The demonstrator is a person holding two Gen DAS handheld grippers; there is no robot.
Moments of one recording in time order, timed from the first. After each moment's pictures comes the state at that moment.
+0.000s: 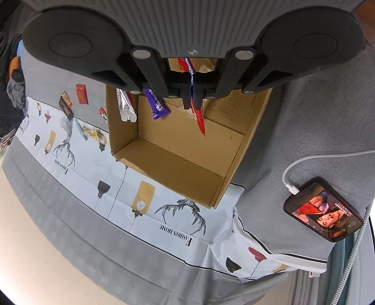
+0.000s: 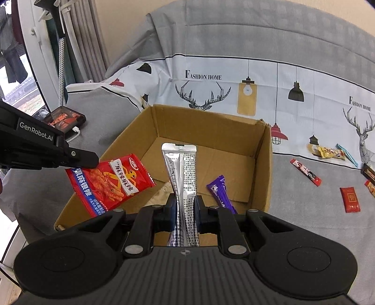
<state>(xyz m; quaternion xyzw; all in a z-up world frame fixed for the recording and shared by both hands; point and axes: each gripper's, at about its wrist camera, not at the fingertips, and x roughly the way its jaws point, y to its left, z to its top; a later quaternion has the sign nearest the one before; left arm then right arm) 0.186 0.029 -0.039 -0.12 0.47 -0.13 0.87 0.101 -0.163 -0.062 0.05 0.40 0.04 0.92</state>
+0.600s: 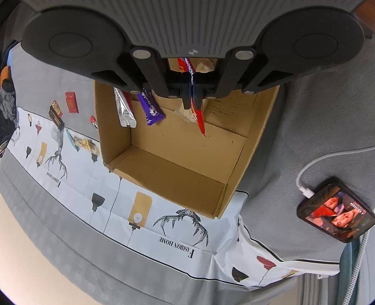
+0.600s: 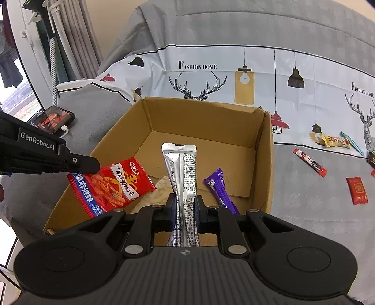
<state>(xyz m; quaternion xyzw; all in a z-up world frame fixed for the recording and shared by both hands) 0.200 0.010 -0.059 -0.09 0.48 -0.13 0.86 0.116 -0.173 -0.082 0.07 0.41 0.04 0.91</state>
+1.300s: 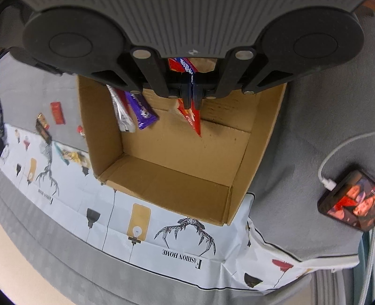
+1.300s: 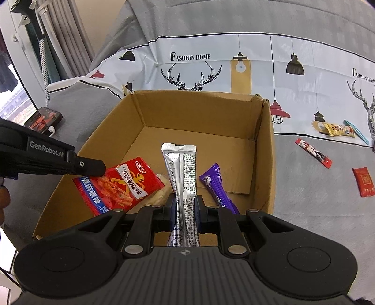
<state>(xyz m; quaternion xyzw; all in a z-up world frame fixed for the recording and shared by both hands) 0.220 -0.015 -0.080 -0.03 0.49 -0.13 0.86 0.136 -0.183 -0.100 0.10 0.43 0.03 0.90</state>
